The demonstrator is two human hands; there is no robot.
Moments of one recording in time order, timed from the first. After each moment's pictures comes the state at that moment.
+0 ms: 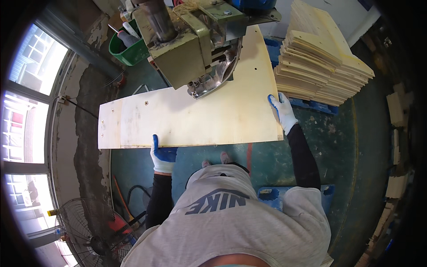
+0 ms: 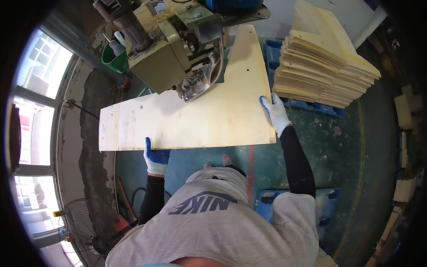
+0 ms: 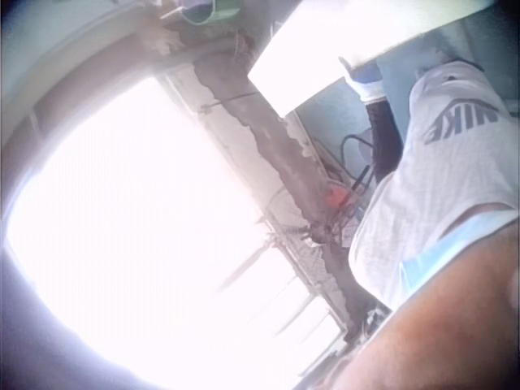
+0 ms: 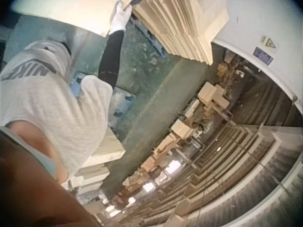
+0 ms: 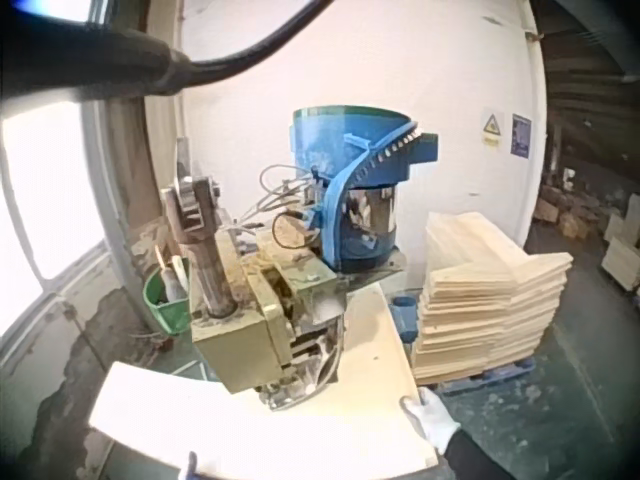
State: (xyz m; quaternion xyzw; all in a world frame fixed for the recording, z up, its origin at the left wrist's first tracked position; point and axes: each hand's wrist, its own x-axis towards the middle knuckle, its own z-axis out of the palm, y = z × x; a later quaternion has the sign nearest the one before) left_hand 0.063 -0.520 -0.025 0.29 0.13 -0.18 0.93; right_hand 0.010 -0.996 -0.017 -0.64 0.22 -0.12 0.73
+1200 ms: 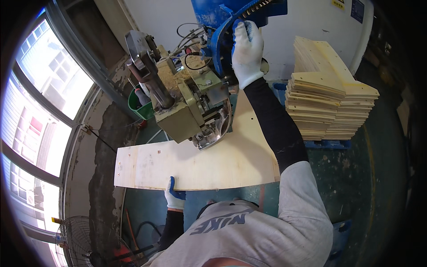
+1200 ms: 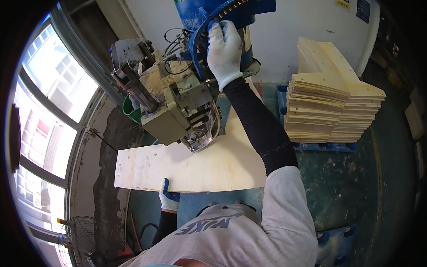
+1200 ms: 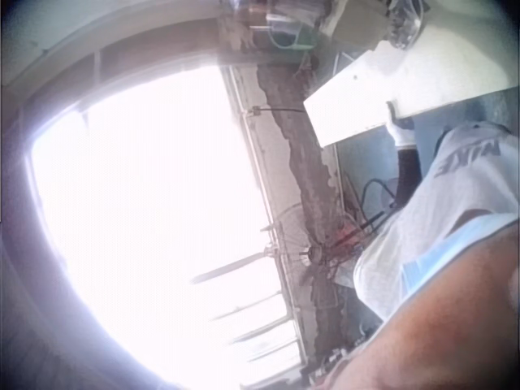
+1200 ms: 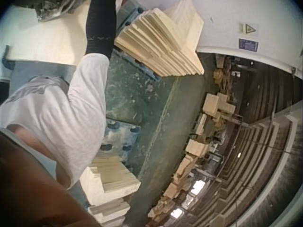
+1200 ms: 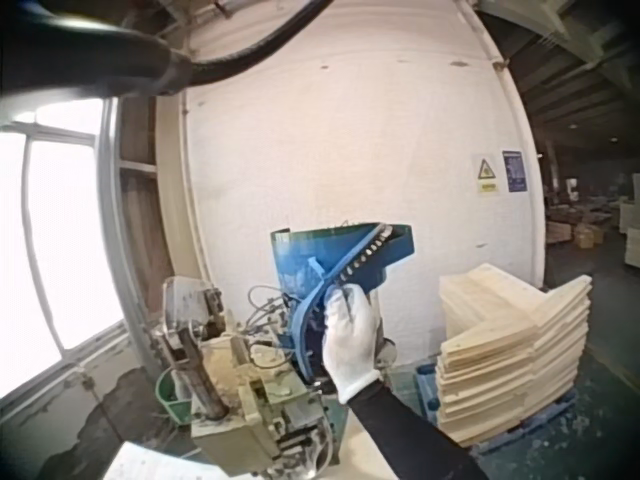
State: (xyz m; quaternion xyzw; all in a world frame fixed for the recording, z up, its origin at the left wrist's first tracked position) left_hand 0.057 -0.552 -0.035 0.36 0.16 -0.06 0.92; right_hand 0.199 -0.930 0.299 -0.53 -0.17 -0.55 0.63
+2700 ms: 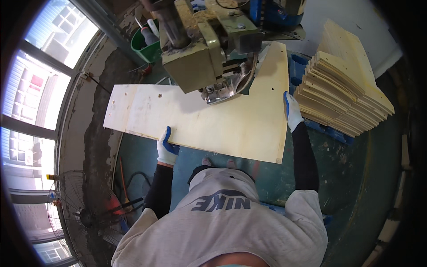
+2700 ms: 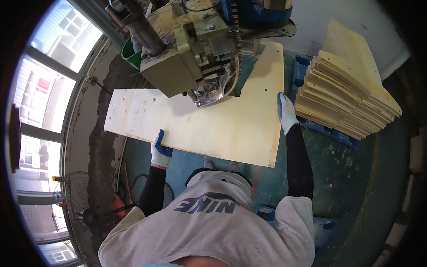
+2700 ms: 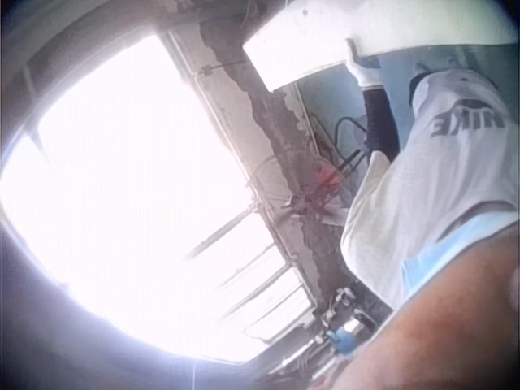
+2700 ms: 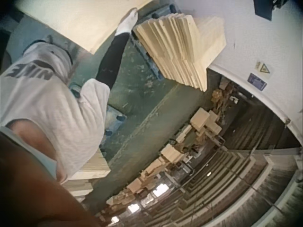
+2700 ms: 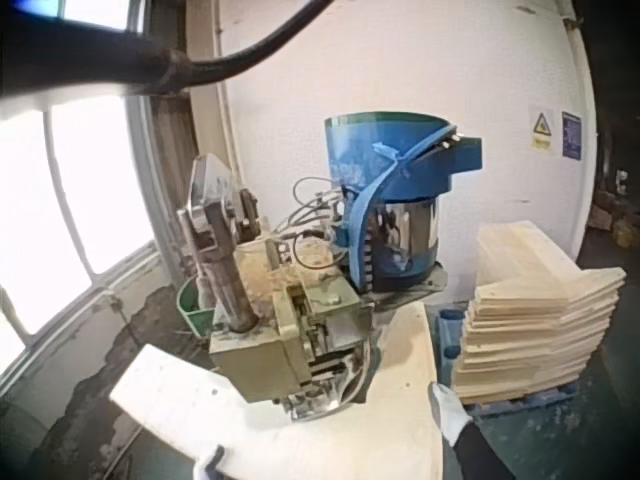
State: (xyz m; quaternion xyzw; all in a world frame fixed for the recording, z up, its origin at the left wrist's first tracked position) left_hand 0.078 -0.537 -0.032 0.38 0.17 -0.08 0.91; right_hand 0.096 -1.051 -0.053 -0.60 0.20 -0.14 0.76
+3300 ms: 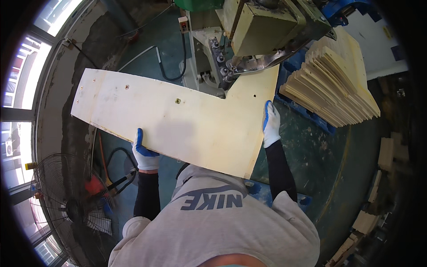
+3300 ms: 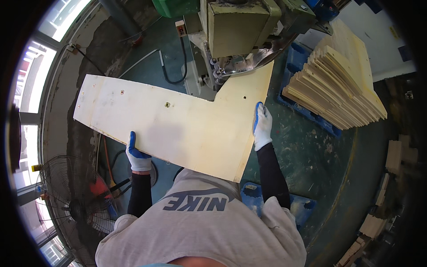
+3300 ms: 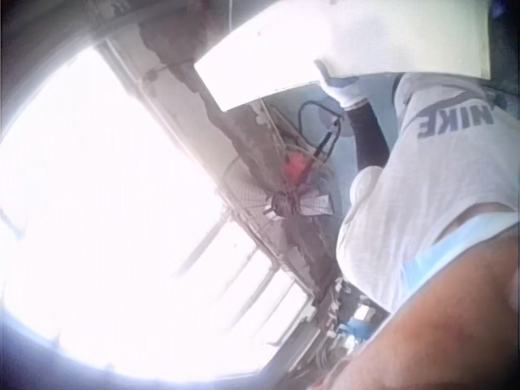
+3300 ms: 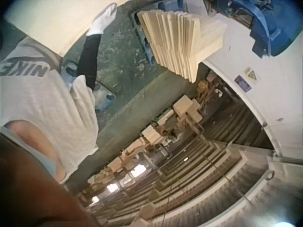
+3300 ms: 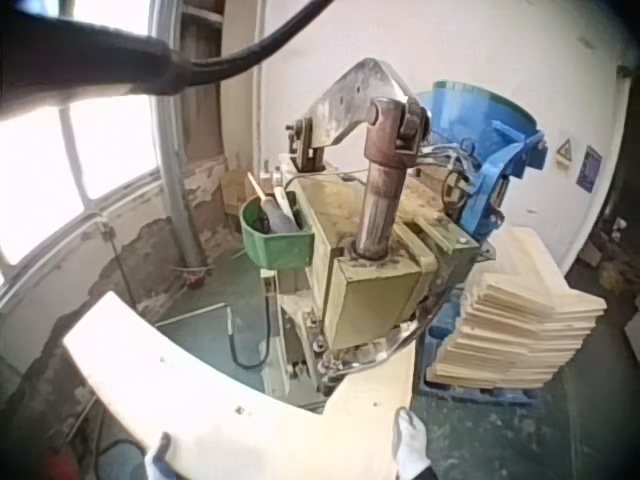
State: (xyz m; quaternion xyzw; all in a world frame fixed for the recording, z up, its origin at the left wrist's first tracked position) left_hand -0.010 -0.414 -0.021 0.38 0.22 0.03 0.90; right_hand 0.007 -0.846 -0.051 -0.55 0.25 -0.14 0.79
